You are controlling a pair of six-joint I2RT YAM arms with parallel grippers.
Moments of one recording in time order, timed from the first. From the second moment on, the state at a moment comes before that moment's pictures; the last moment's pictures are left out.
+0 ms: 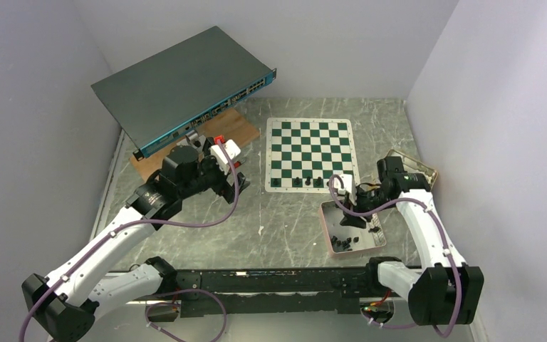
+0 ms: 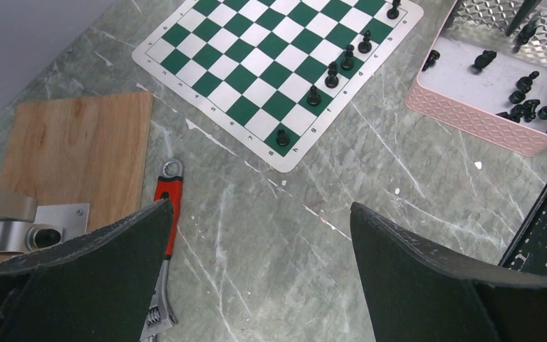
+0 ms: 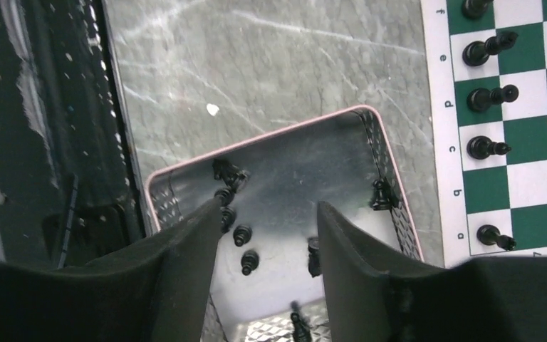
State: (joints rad) left arm -0.63 0.95 0.92 -0.33 0.20 0.19; right arm 0.01 1.08 0.86 -1.18 -0.80 -1.29
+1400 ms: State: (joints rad) left arm -0.63 0.93 0.92 -0.33 0.21 0.19; right arm -0.16 1.35 0.68 -0.96 -0.59 -1.67
